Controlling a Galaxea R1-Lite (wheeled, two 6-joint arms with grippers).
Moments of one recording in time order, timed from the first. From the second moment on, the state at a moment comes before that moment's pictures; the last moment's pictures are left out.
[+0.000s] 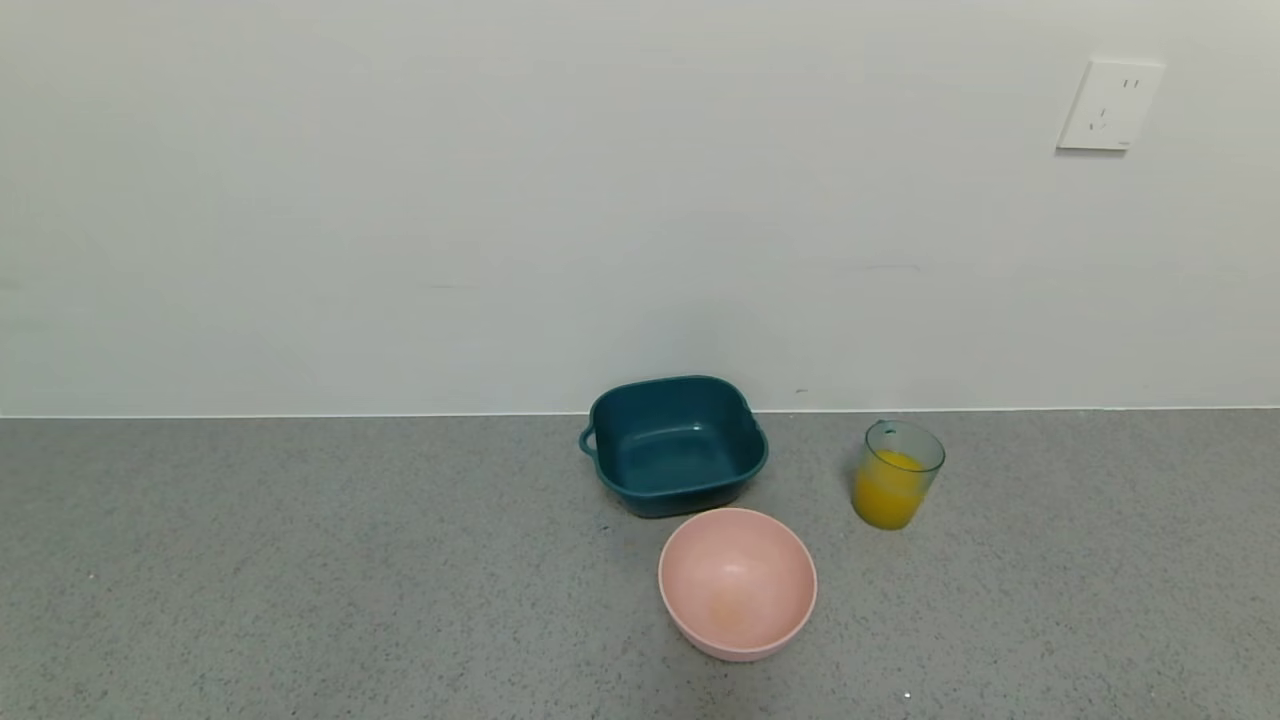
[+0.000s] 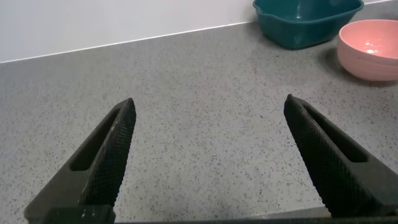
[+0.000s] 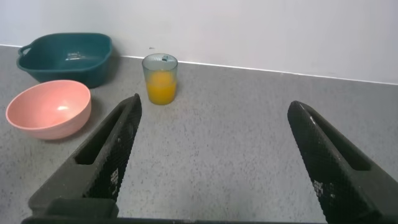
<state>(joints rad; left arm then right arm) 0.00 0.00 0.00 0.00 -0.05 0.09 0.01 0.34 -0.36 0.01 0.01 -0.06</state>
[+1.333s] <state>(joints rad) 0.00 0.00 0.00 0.00 -0.05 0.09 0.14 1.56 -0.54 -0.53 0.00 -0.06</state>
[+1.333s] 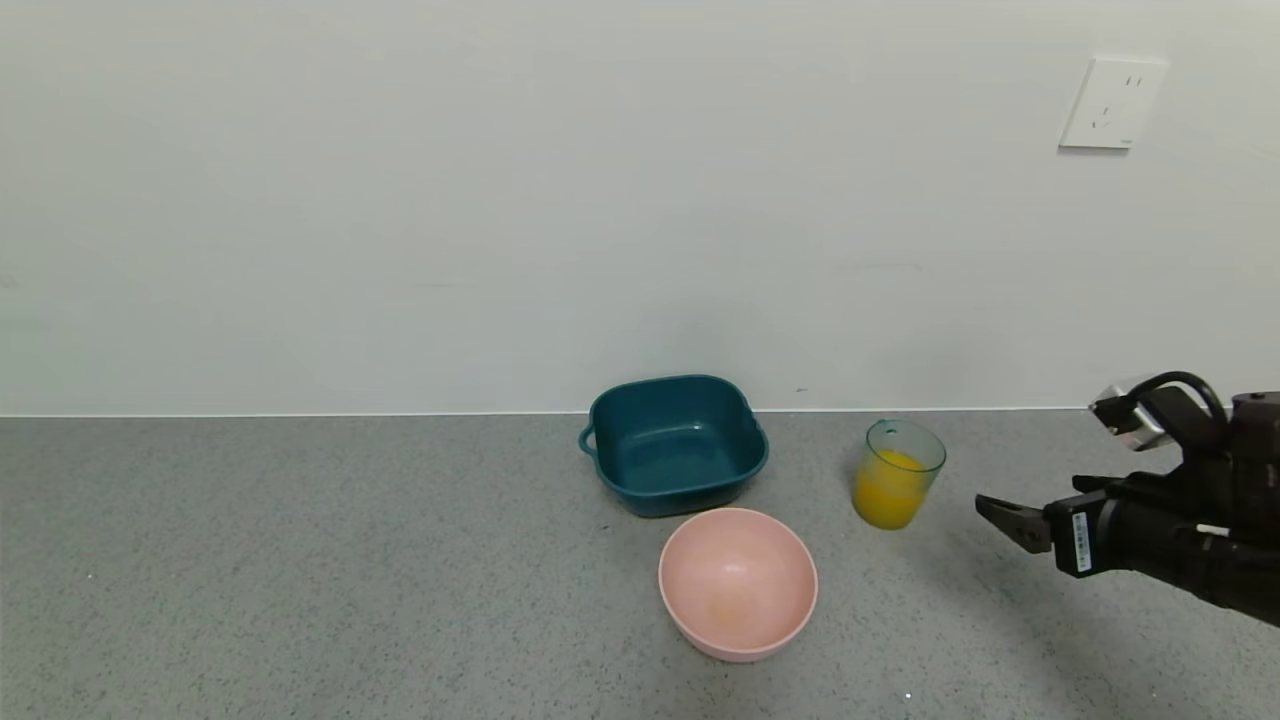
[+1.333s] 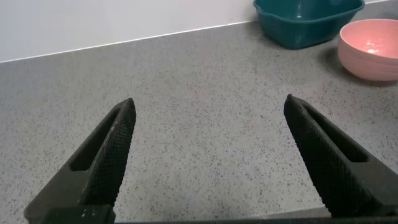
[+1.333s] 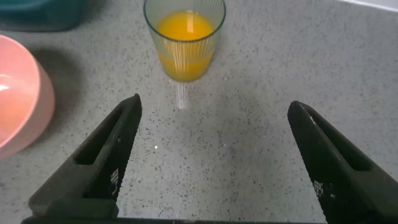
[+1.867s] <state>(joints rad) 0.00 0.00 0.00 0.00 -0.05 0.09 0.19 1.92 -0.50 -0.92 -0.05 -0.03</state>
